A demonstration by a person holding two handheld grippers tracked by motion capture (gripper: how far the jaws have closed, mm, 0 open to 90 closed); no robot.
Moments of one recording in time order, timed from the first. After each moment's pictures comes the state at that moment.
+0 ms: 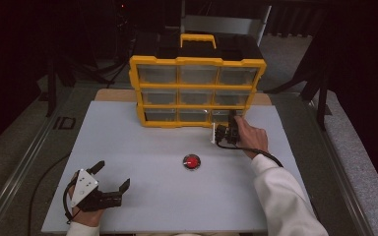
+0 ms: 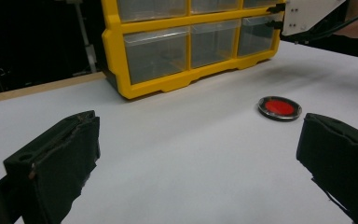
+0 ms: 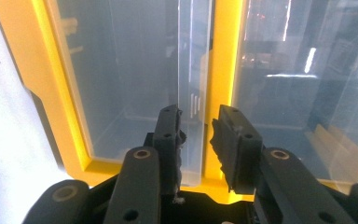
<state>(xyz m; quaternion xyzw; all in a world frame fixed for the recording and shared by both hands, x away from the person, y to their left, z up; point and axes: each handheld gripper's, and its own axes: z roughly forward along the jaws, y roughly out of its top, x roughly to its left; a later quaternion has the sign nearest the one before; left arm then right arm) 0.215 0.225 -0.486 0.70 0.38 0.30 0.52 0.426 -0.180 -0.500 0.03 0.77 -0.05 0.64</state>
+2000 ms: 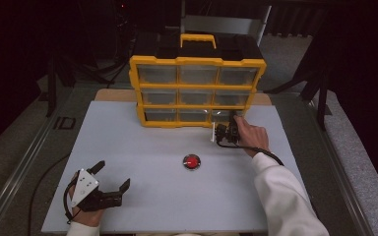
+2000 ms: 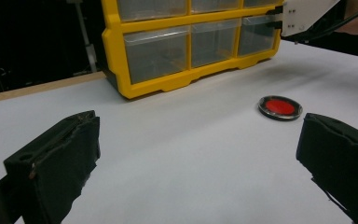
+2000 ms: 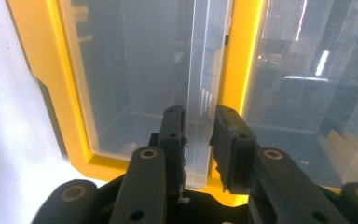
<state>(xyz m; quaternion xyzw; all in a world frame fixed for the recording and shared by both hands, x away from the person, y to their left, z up) 0.215 0.224 -0.486 0.70 0.38 0.30 0.52 0.429 -0.180 -0.499 0.03 0.78 -0.07 0.62</state>
